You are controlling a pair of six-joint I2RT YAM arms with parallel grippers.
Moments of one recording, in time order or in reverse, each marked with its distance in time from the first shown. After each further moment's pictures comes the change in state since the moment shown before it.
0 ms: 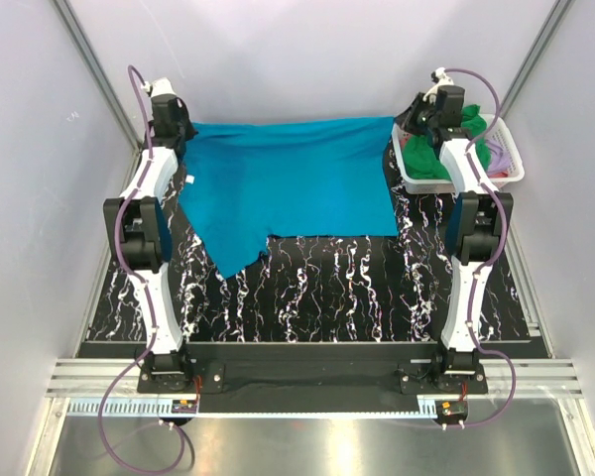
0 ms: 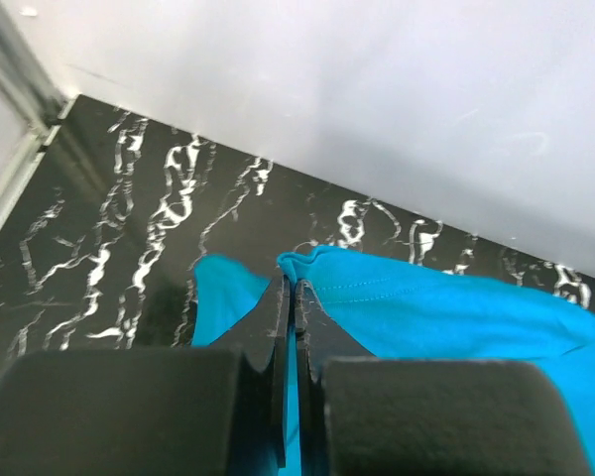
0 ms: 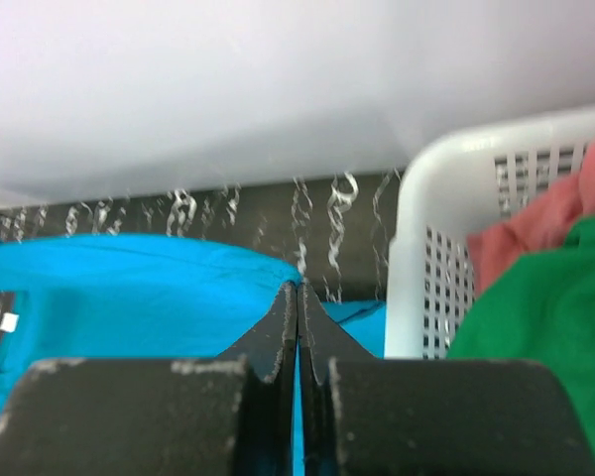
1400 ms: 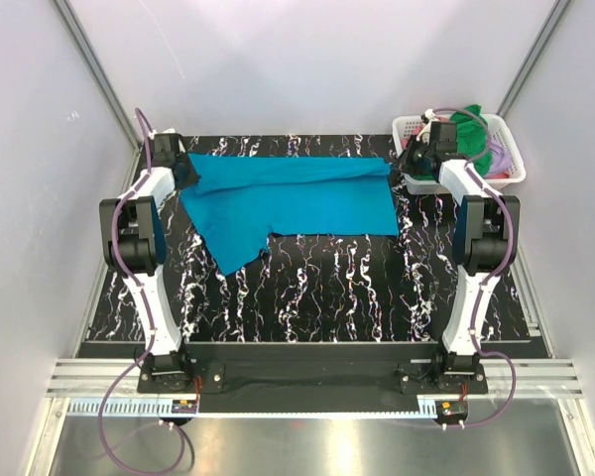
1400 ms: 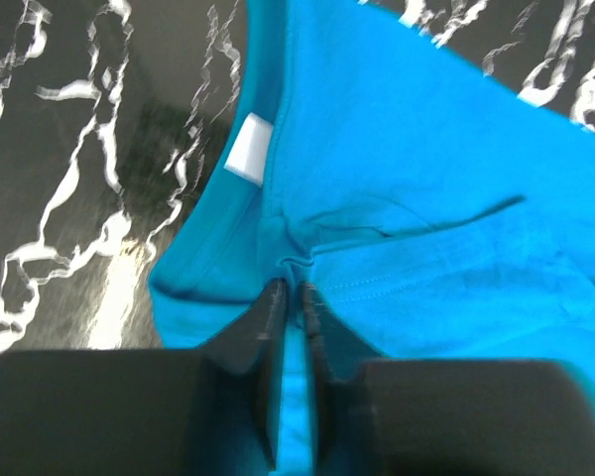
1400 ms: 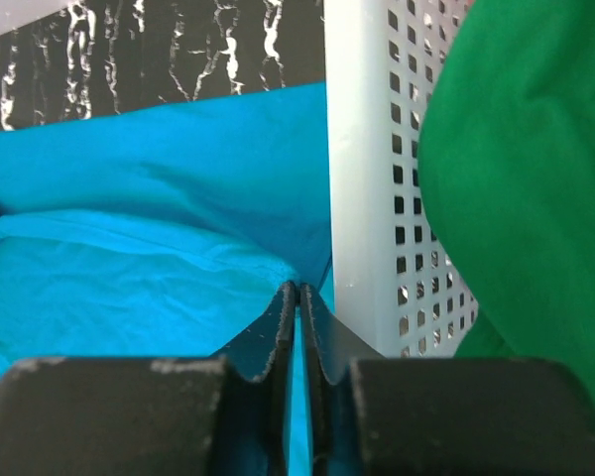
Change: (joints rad) left arm 0.050 -0.042 -0.296 -0.132 0.149 -0.054; right arm -0.003 -0.150 -0.391 -0.055 -0.018 -0.050
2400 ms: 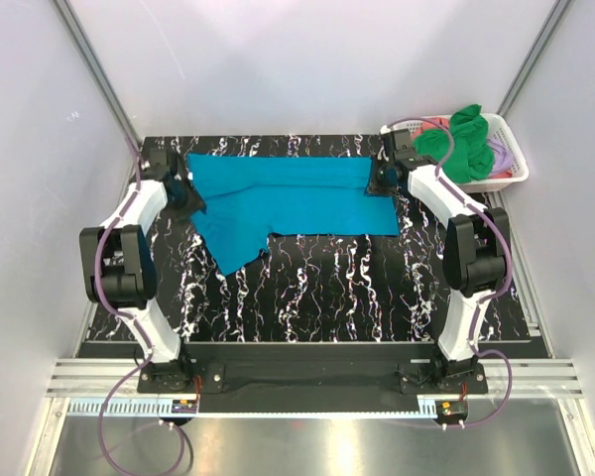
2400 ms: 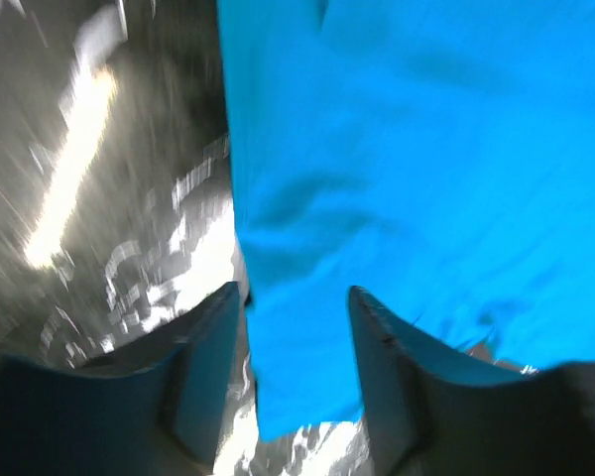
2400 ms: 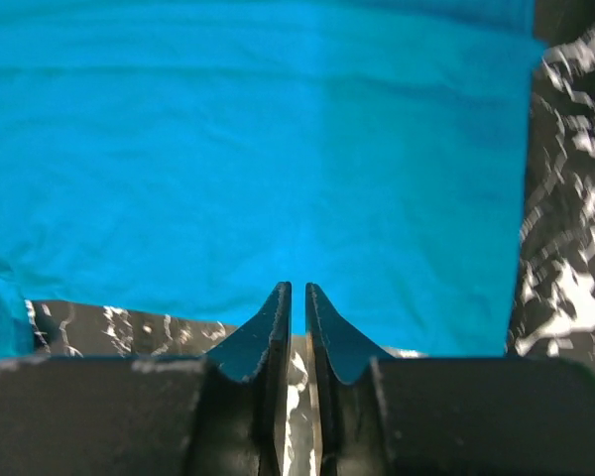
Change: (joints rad) left arm -0.024 -0.335 -0.248 -0.394 0.020 -0.202; right arm 0.257 -0.196 -0.116 -0.286 0.261 0.004
